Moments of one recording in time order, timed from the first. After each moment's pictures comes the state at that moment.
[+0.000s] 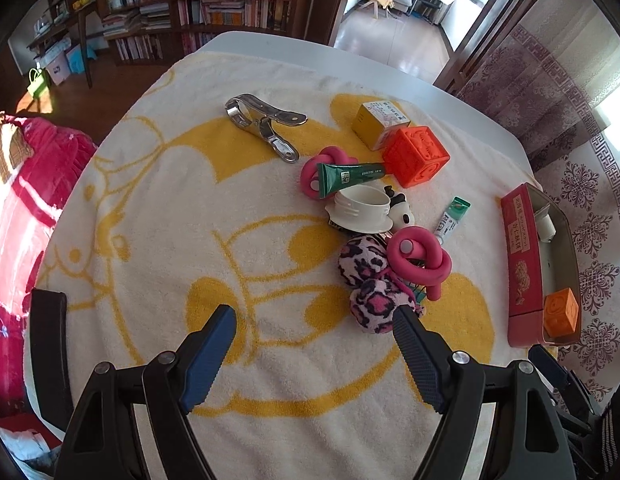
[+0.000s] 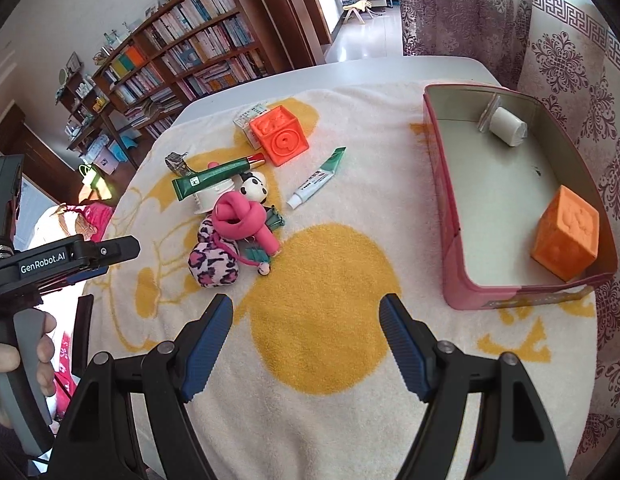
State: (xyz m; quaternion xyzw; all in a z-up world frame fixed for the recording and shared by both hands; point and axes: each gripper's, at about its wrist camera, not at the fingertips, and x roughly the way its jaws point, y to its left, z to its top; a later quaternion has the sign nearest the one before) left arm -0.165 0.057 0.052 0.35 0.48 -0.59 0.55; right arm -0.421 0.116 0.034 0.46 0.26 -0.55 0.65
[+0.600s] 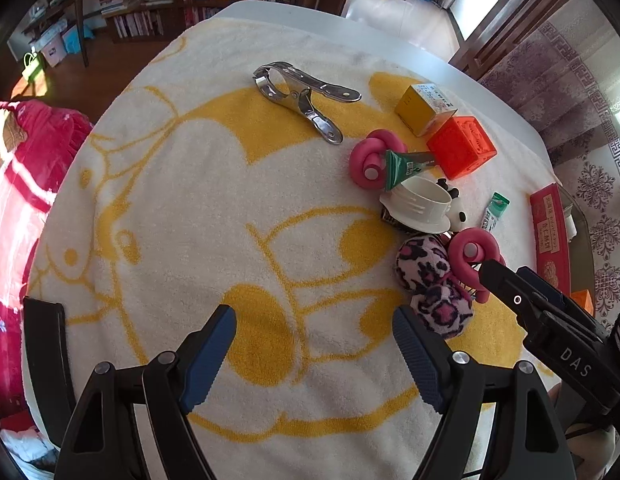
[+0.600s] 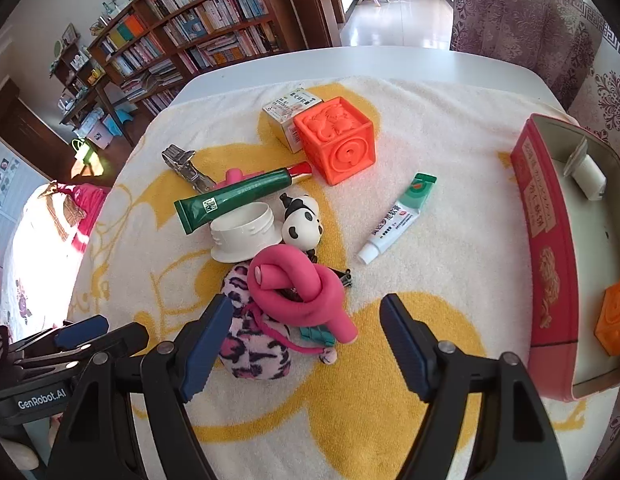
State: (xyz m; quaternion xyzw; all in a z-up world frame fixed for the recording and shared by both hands) left arm -0.122 0.037 0.016 0.37 0.51 -0.57 0.53; right arm -0.344 0.017 0.004 0.46 0.32 -0.53 0.63
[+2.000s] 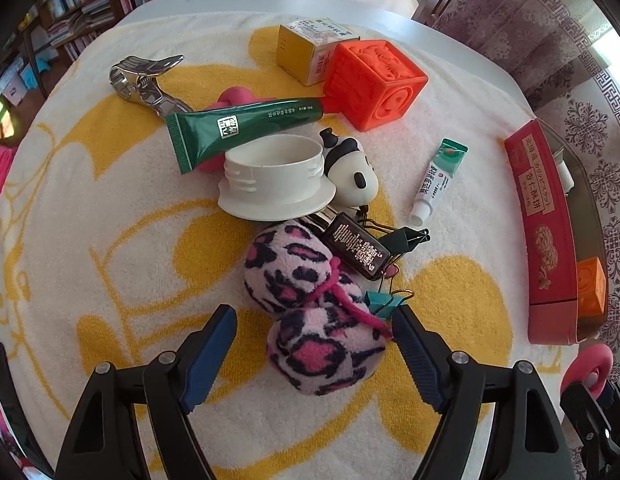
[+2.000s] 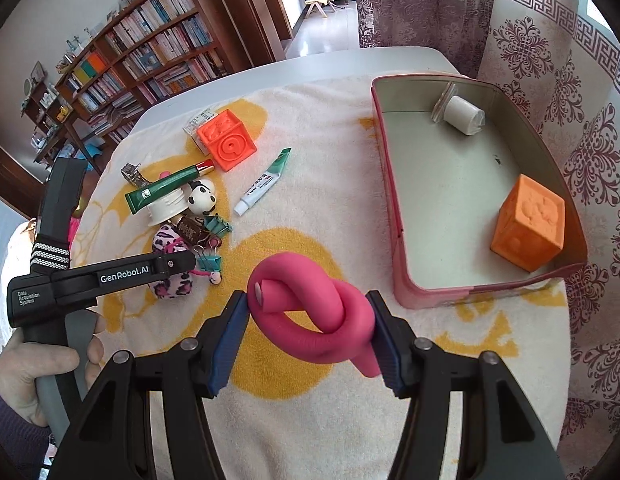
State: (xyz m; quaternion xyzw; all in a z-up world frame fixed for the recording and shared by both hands) left arm -0.234 0.018 -0.025 0.42 0.49 -0.59 0.48; right arm -0.457 0.120 0.033 0.47 0.28 -0.59 0.59
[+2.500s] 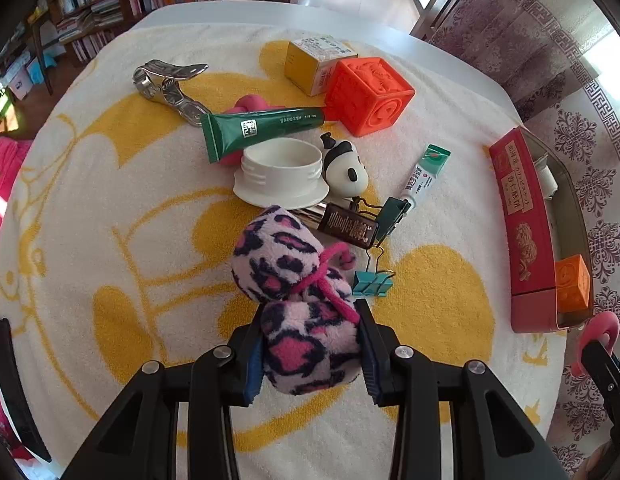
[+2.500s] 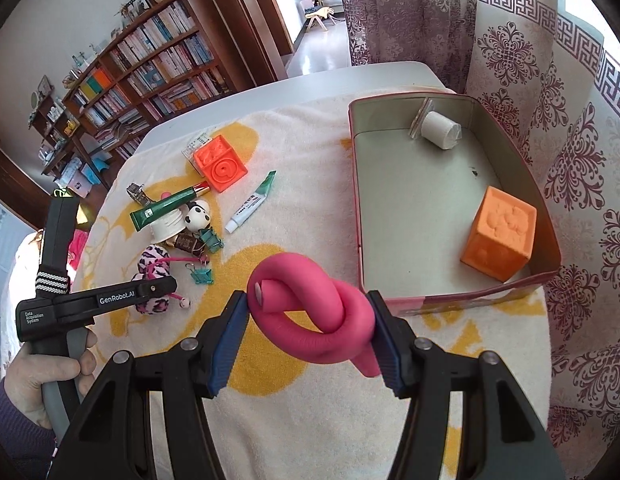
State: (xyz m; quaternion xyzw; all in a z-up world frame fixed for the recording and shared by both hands) left arm -0.220 0.043 0.013 0.39 0.48 -0.61 0.49; right arm -0.491 0.131 0.053 0.46 0.24 -0.60 0.61
